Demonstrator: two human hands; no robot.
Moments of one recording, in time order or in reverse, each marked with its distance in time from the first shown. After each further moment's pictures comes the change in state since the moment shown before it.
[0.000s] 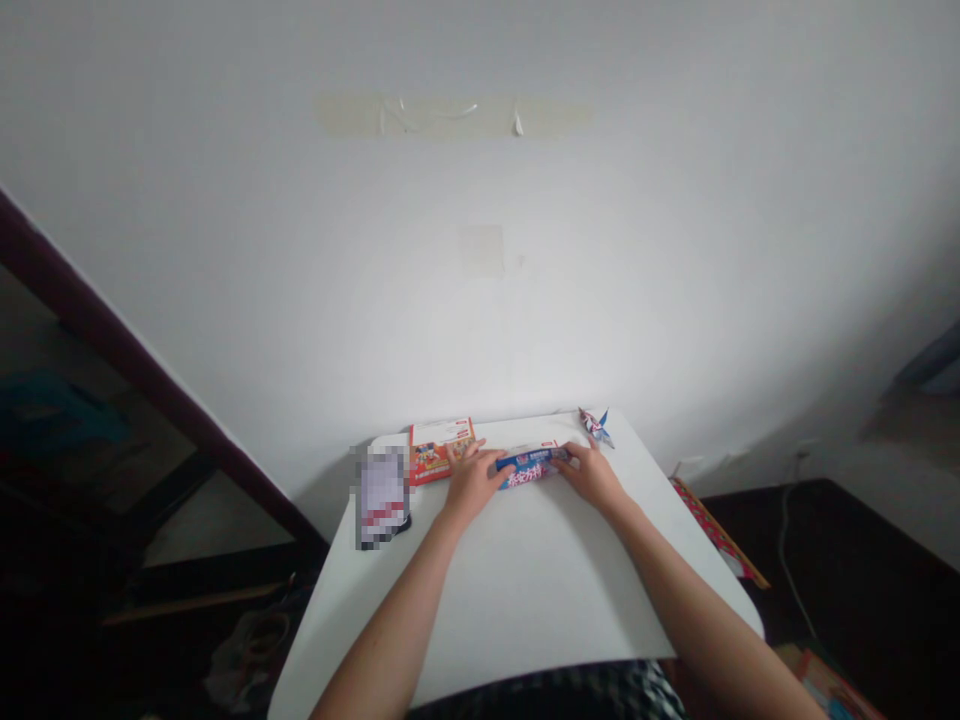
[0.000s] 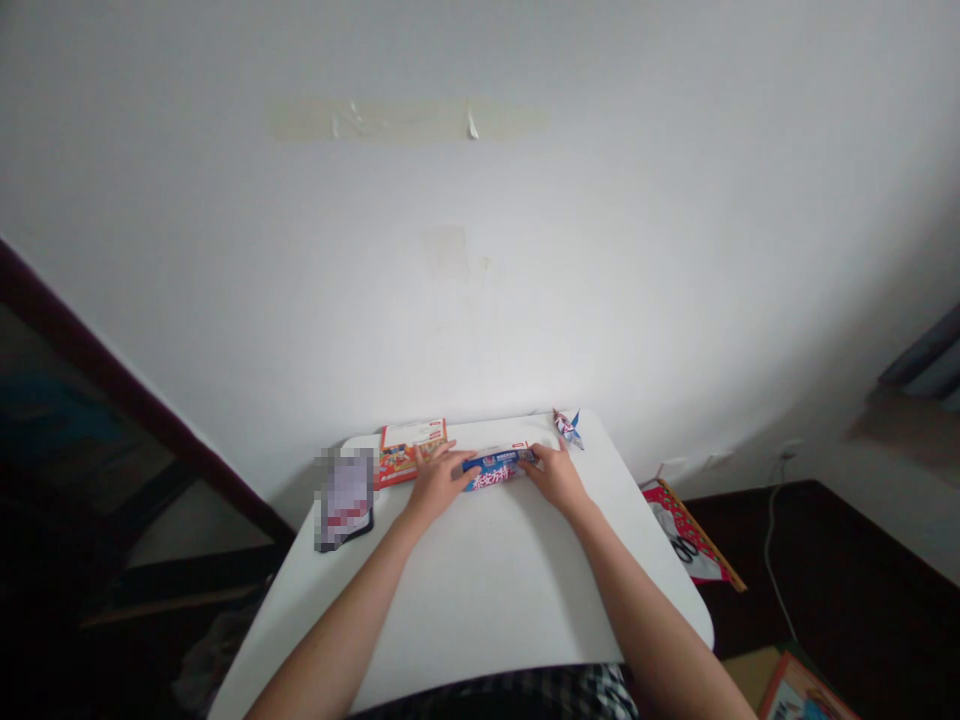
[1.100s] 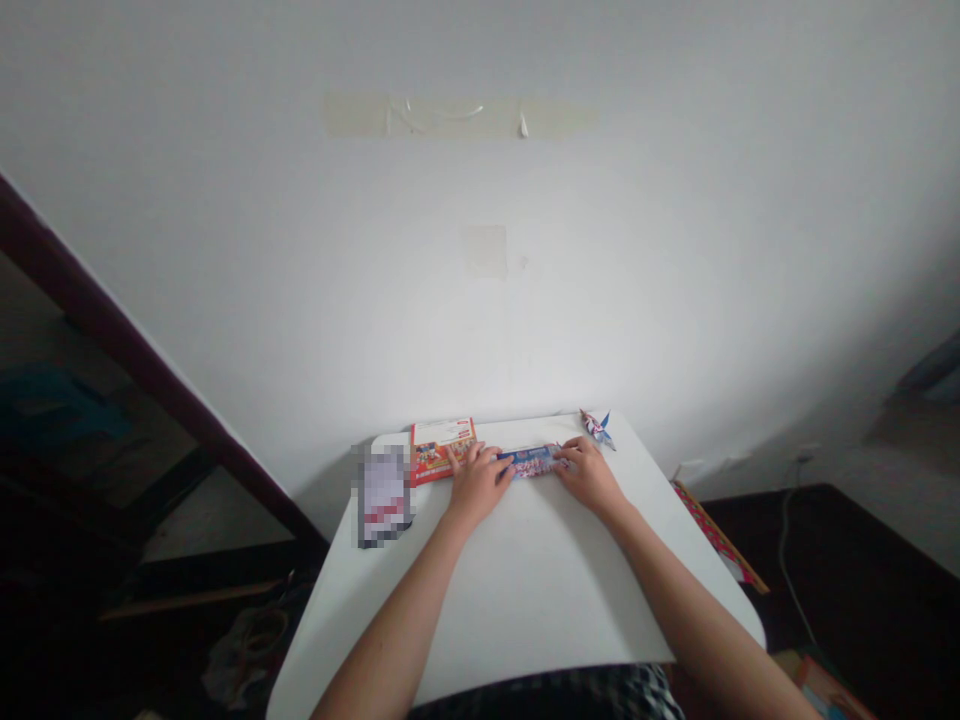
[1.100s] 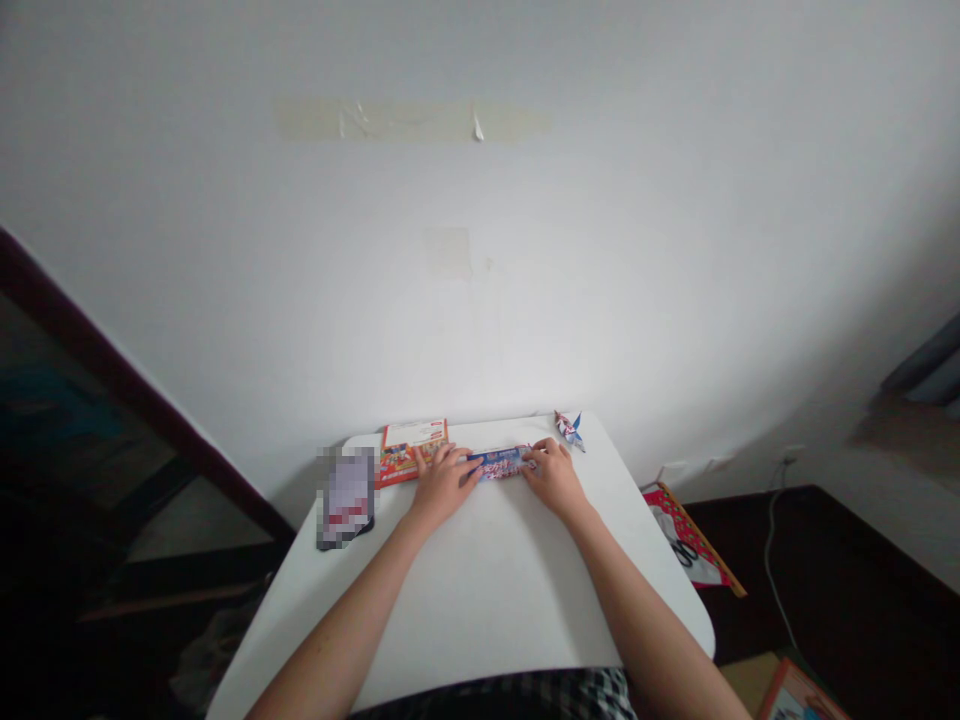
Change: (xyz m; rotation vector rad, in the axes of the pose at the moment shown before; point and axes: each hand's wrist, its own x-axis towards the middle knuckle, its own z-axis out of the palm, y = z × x) left_hand -0.006 0.005 0.008 0.107 0.002 0.035; right_hand 0.001 0.016 0.017 0.002 0.087 -0.081
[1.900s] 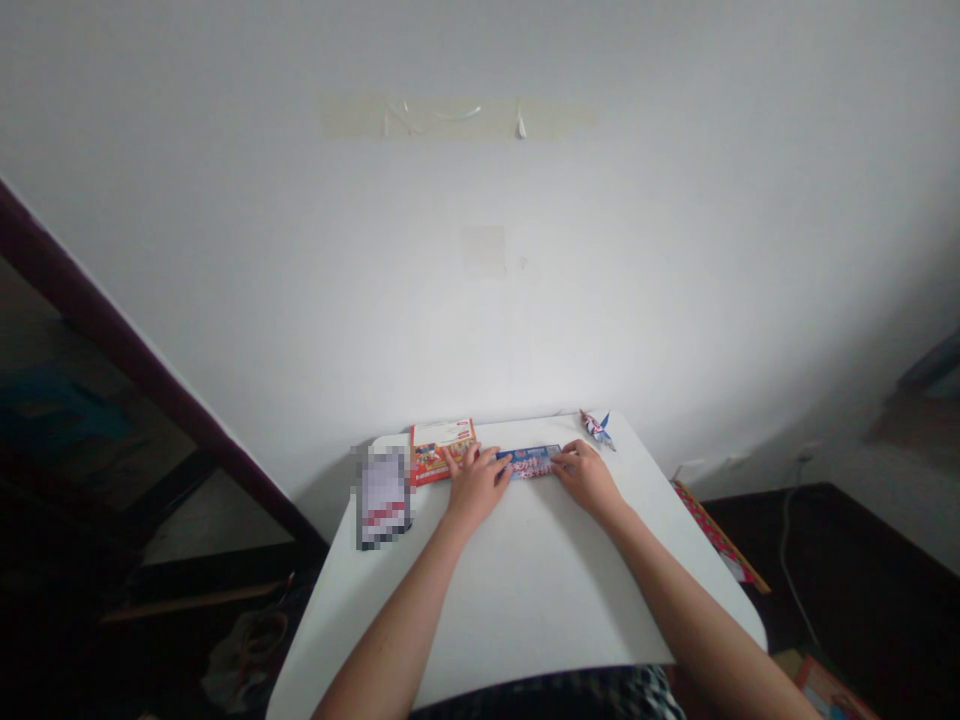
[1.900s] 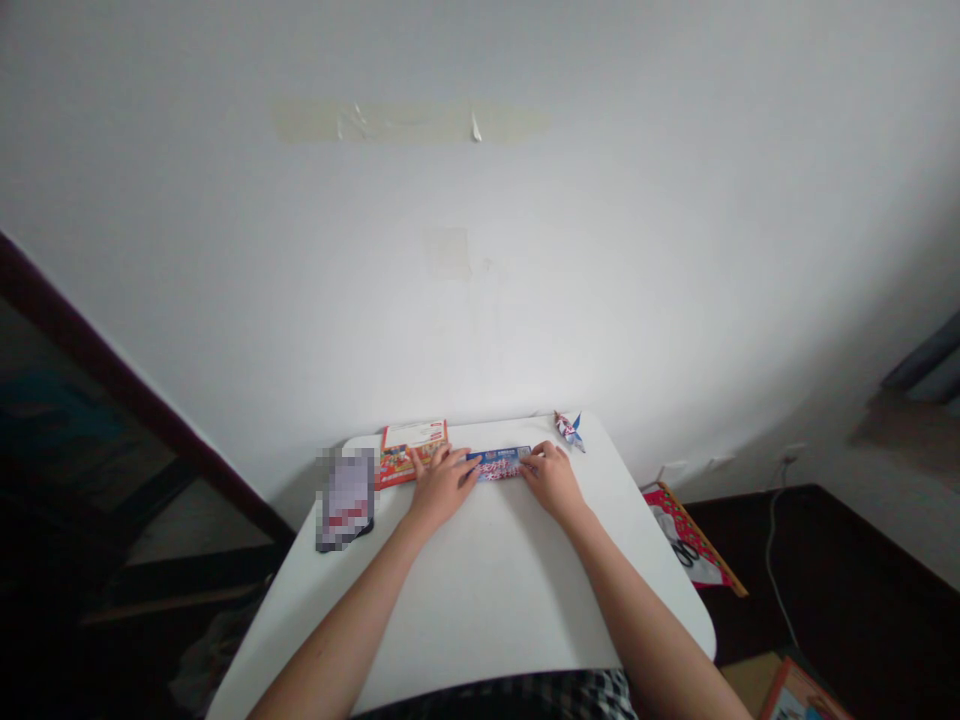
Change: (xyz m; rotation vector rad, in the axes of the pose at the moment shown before) left_hand -0.001 -0.001 0.000 0.016 0.018 -0.015; right_hand -0.001 -0.016 -0.007 -0.109 -0.062 0.041
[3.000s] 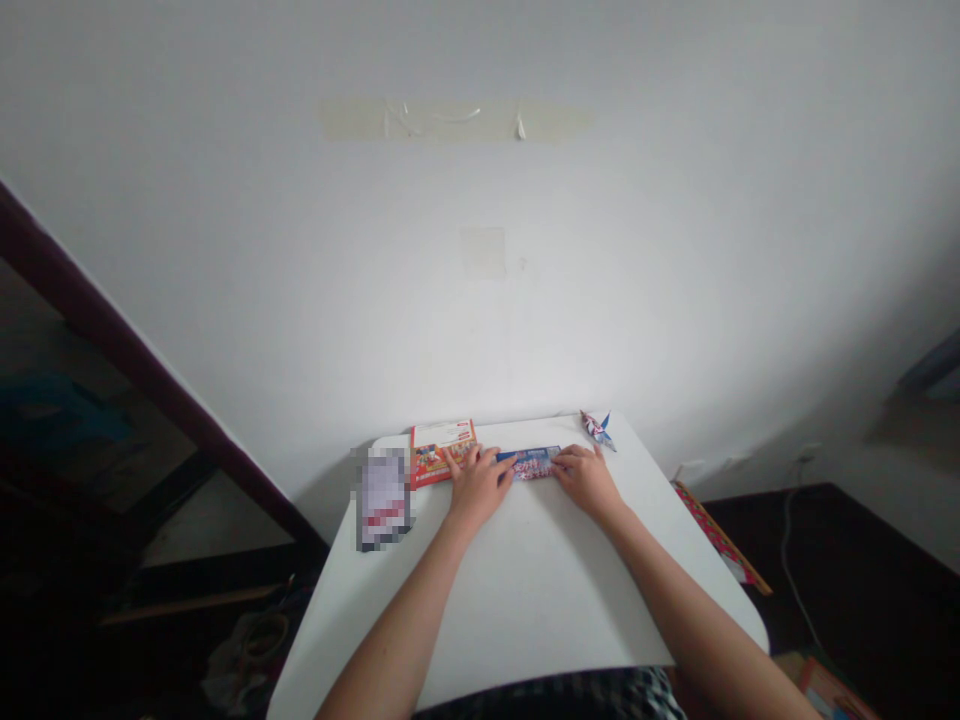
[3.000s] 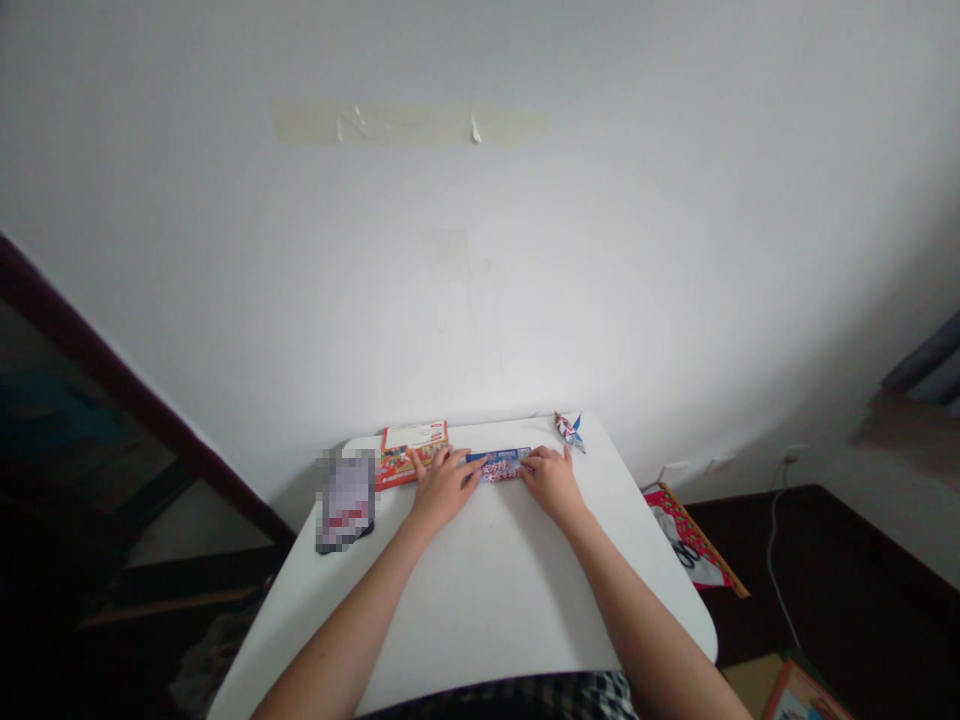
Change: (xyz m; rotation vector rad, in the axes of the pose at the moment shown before) left_hand -0.001 0.005 -0.003 0.045 -0.001 0.015; right_hand 0.000 -0.006 -0.002 -0.006 -0.078 0.054
